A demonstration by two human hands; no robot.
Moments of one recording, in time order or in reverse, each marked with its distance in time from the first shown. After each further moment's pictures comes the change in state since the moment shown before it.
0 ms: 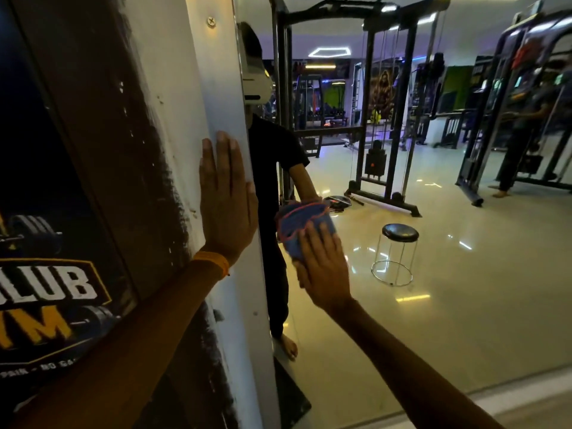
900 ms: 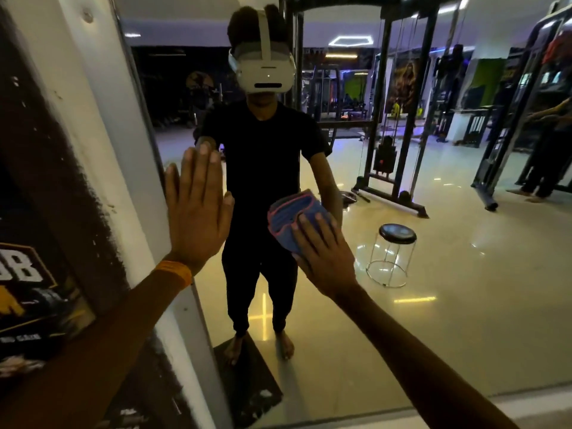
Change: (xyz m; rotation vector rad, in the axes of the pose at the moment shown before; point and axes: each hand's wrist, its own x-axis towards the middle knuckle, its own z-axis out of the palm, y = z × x) left_hand -0.013 0.079 0.043 0.229 -0.066 0.053; right_hand -0.014 0.153 -0.042 0.062 -0.006 -0.180
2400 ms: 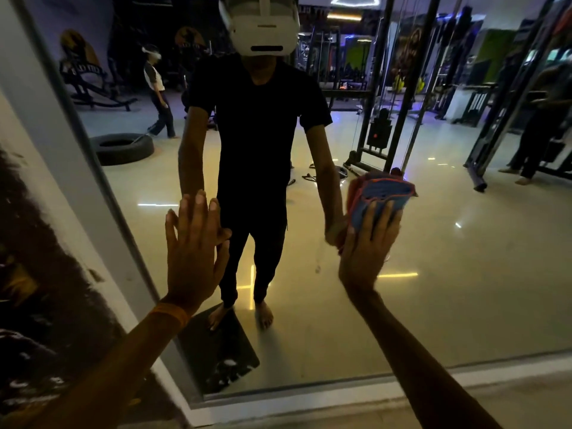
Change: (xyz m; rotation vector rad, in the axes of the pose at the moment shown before) left_hand -0.138 0.079 0.043 -0.115 -0.187 -0.082; right_hand -0.095 0.088 -0.029 -0.005 0.181 0.647
